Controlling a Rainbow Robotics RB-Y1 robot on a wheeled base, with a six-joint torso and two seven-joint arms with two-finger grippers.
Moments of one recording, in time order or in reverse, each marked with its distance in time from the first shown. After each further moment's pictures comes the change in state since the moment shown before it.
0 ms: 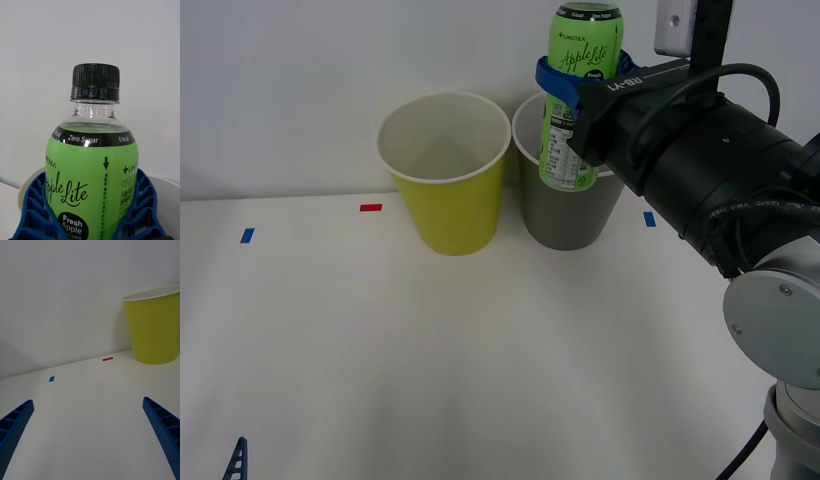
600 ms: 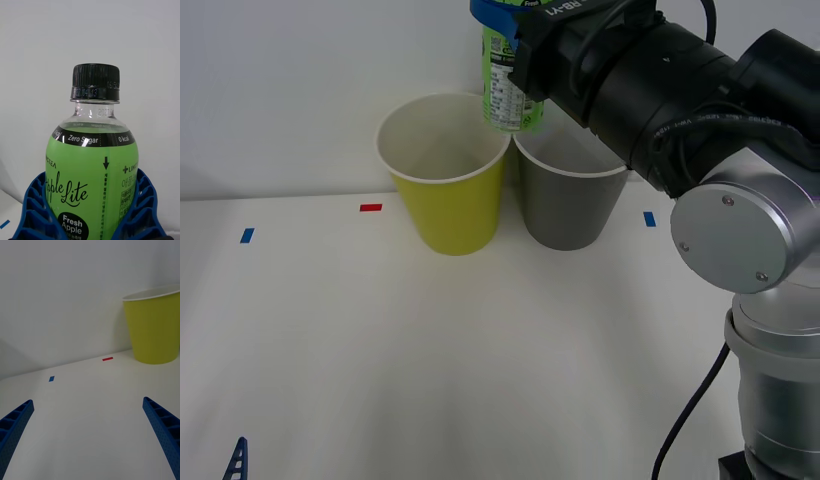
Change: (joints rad) right arm -0.243 -0.025 0.031 0.207 -0.089 -0.108 0.001; left arm 0.000 0.000 0.000 0.000 0.000 0.000 0.000
